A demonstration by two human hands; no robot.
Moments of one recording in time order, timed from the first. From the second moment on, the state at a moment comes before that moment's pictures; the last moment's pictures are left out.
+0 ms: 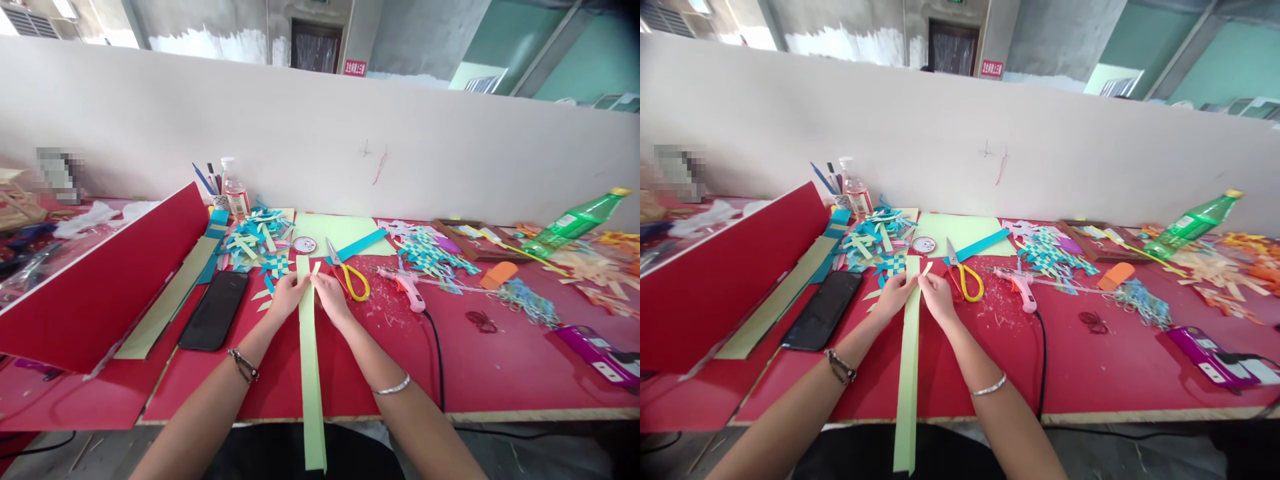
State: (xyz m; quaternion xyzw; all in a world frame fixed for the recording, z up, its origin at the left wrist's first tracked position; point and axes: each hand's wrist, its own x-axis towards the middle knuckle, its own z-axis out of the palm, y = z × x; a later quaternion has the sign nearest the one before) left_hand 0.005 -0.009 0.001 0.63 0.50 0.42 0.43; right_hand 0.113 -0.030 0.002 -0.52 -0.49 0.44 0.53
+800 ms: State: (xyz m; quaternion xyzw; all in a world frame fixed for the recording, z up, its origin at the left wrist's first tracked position) left_hand 0.005 -0.010 -0.001 0.63 0.50 0.42 0.42; right_hand 0.114 -0.031 0.004 -0.53 -0.52 0.42 0.53
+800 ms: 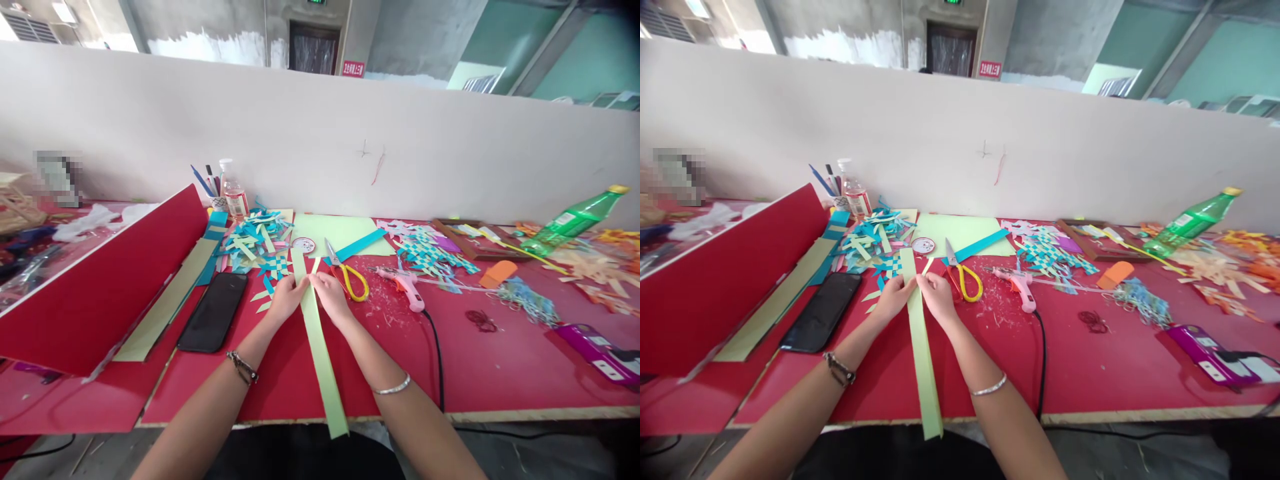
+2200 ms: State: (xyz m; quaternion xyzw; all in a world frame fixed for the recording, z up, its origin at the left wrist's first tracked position) left_hand 0.002 -0.007 -0.002 0.63 0.50 0.43 0.40; right_hand 0.118 -0.028 -0.003 -0.52 -0.56 0.41 0.50
